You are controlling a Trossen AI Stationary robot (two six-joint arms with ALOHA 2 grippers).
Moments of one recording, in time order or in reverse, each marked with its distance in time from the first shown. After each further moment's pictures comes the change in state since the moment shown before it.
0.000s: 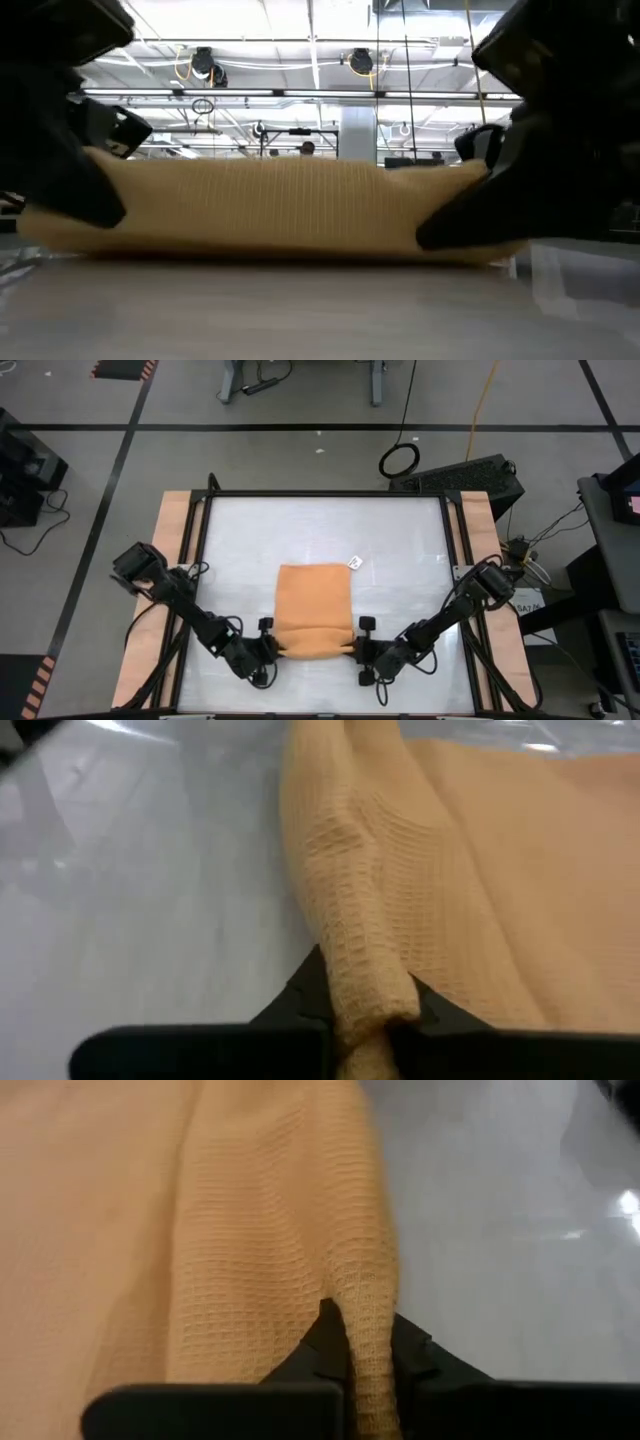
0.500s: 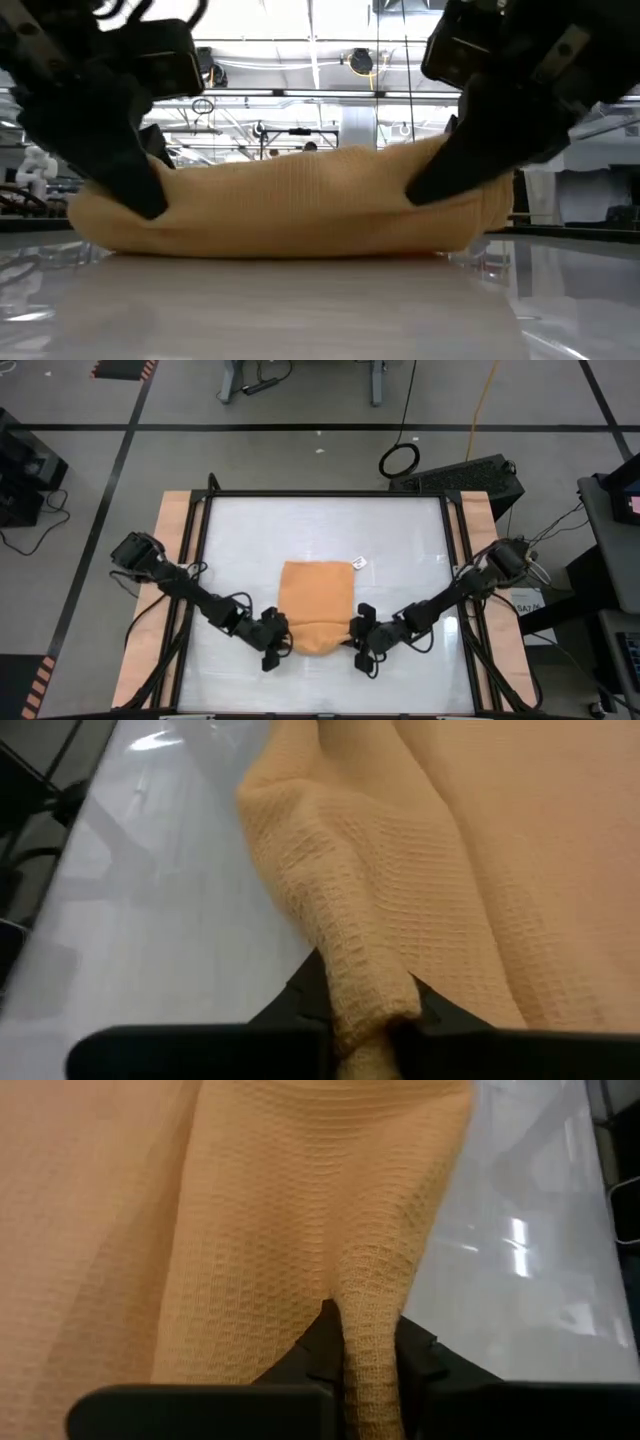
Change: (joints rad) left arm 0.196 -0.085 0.000 -0.083 0.332 -0.247; right arm -0.148 -0.193 -0.001 -0.237 -0.308 0.264
